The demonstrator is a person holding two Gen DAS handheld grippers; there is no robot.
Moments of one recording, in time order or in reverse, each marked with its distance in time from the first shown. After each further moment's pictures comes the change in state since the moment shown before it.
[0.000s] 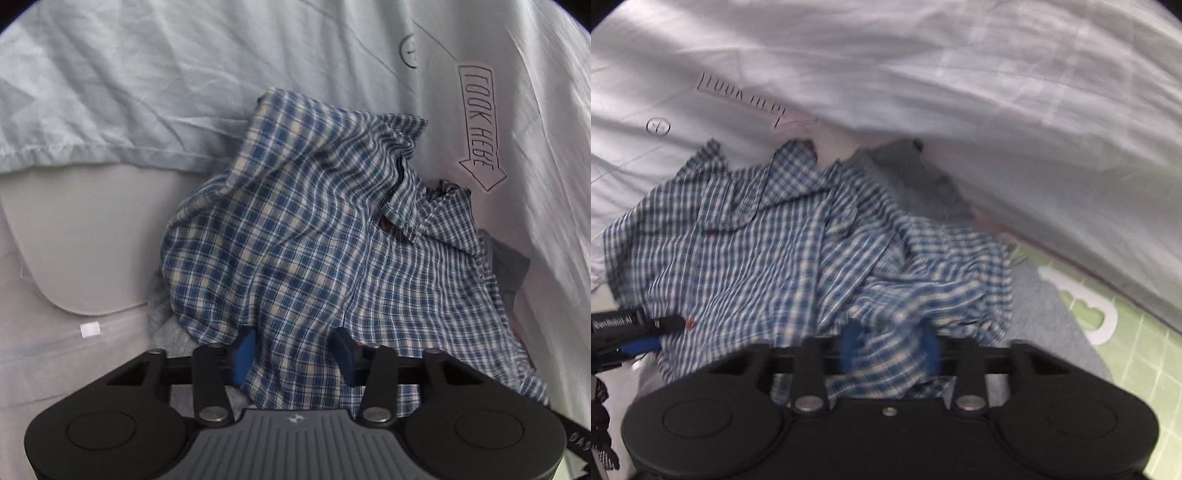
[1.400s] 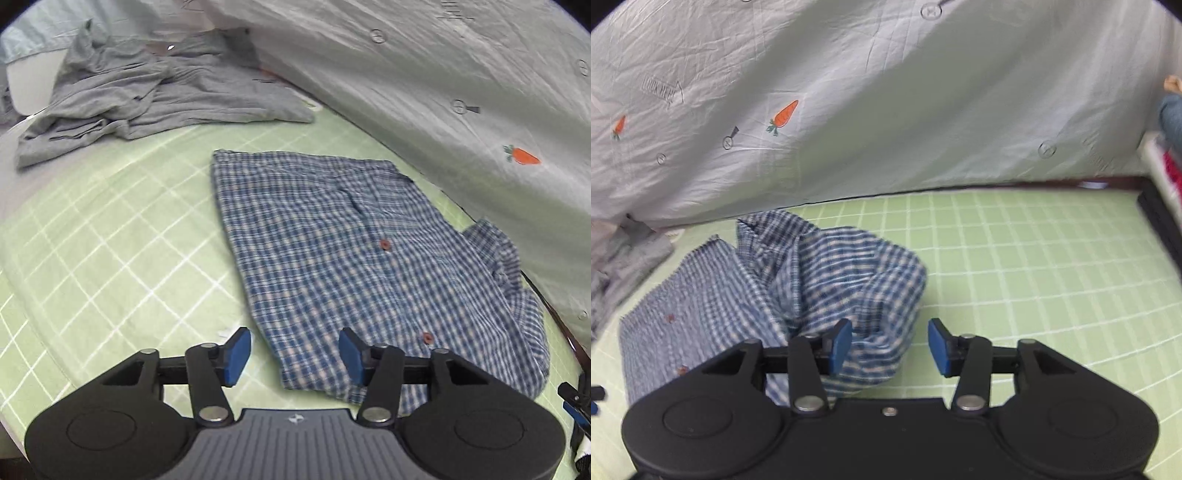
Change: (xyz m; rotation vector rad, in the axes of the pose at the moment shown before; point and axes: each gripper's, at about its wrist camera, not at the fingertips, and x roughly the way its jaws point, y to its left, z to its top) left arm -0.274 -0.123 -0.325 0.318 0.314 -0.257; right arm -0.467 -0.273 -0.315 0.519 -0.118 -0.492
